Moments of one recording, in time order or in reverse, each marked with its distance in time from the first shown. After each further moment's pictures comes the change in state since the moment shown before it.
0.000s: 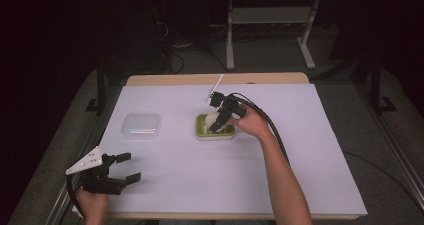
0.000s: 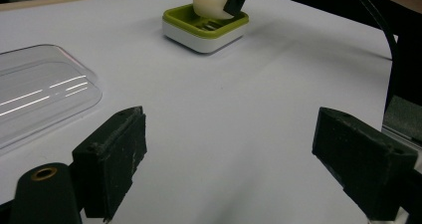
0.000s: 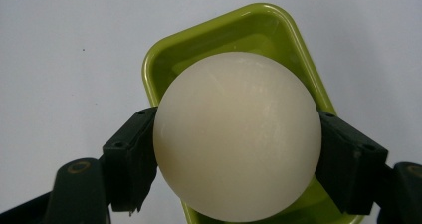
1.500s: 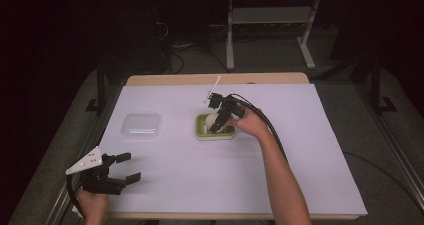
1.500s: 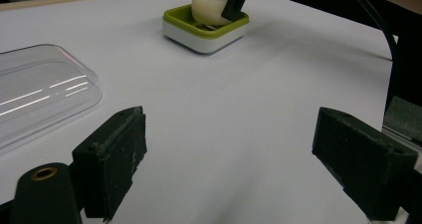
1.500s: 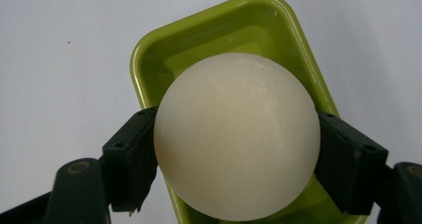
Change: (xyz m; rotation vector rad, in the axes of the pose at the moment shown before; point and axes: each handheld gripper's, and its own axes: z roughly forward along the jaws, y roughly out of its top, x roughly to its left) left arm 0.000 0.000 0.000 -0.003 0.000 -0.001; right arm -0.001 0.002 0.007 0.030 -0.016 -0.002
